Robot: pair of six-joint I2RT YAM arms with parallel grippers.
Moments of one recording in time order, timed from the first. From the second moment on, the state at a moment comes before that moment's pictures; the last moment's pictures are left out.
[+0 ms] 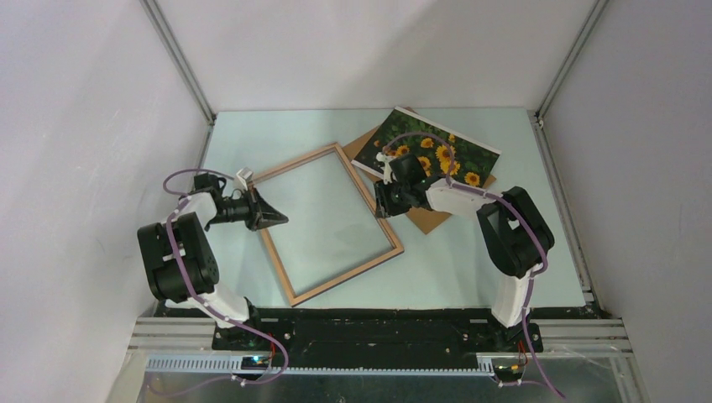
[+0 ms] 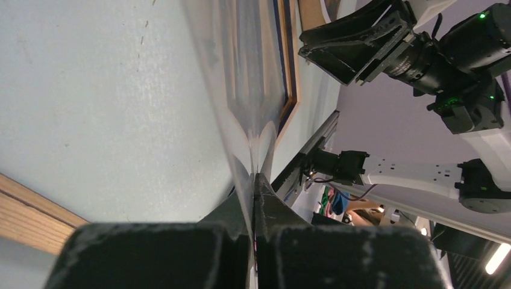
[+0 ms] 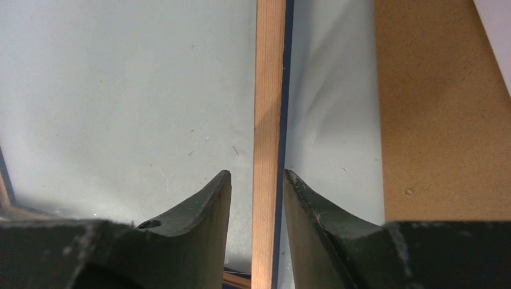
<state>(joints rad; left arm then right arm) 0.32 1.60 0.89 -0.64 1.07 -0.09 0.59 1.87 1.21 -0.25 -0.24 0.25</state>
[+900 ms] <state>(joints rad) 0.34 1.66 0.89 -0.63 1.19 -0.13 0.57 1.85 1.20 -0.22 -0.28 0.20</state>
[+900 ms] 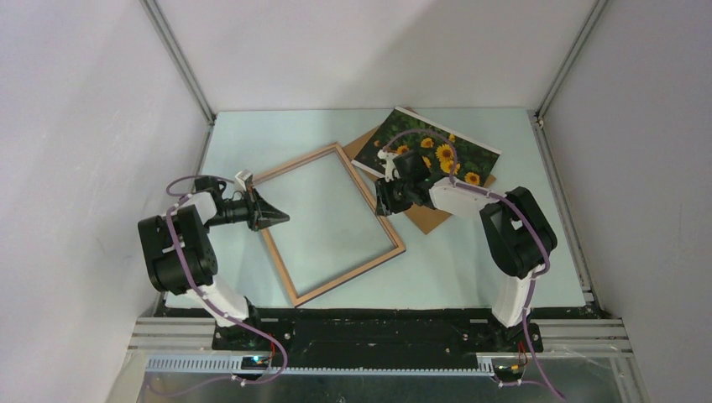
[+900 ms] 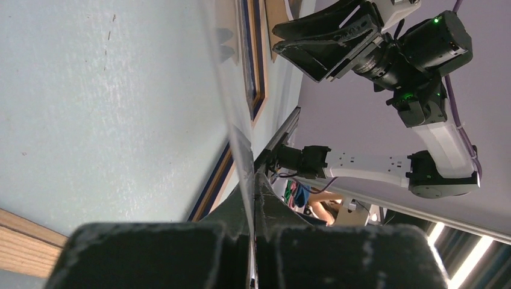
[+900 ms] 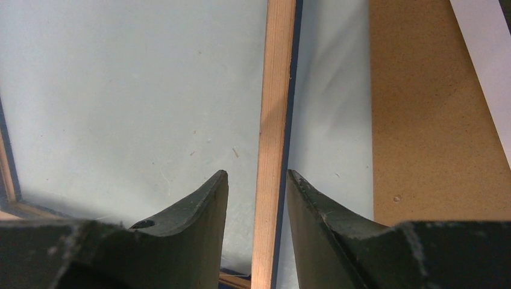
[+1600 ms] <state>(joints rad) 0.34 1.66 0.89 -0.62 1.28 -0.13 0.55 1.85 1.20 -0.22 -0.28 0.20</state>
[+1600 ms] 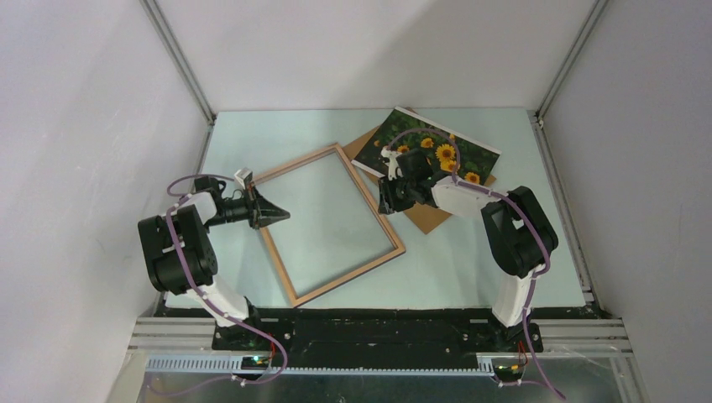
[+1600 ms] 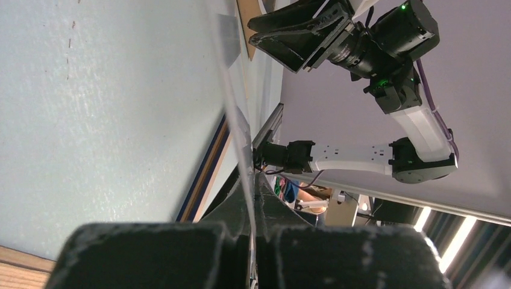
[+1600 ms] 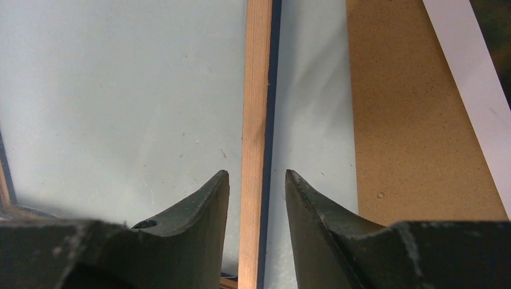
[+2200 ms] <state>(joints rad) 0.34 1.66 0.89 -0.62 1.32 -0.13 0.56 1.85 1.20 -0.22 -0.28 0.20</state>
